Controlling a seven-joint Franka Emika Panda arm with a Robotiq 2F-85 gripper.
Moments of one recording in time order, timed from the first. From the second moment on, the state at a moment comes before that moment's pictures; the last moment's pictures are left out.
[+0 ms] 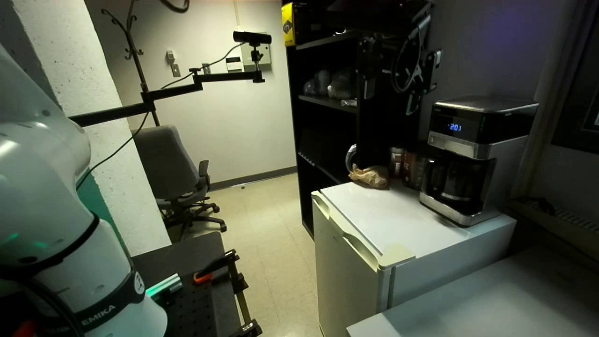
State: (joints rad) arm 0.04 -0.15 -0.19 -2.11 0.27 2.06 -0.52
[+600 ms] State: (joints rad) arm 0.03 0.15 -0.05 -1.92 0.29 2.29 -0.52
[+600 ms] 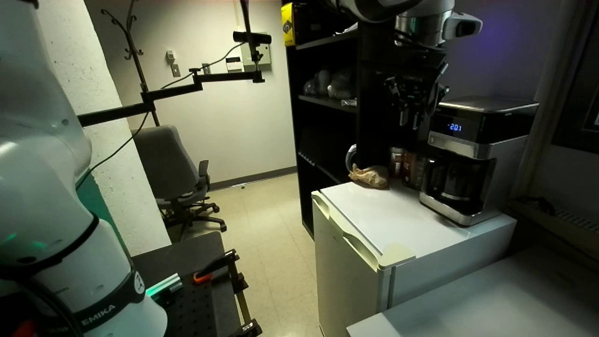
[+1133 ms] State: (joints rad) arm 0.00 0.39 0.05 -1.76 0.27 2.47 -0.51
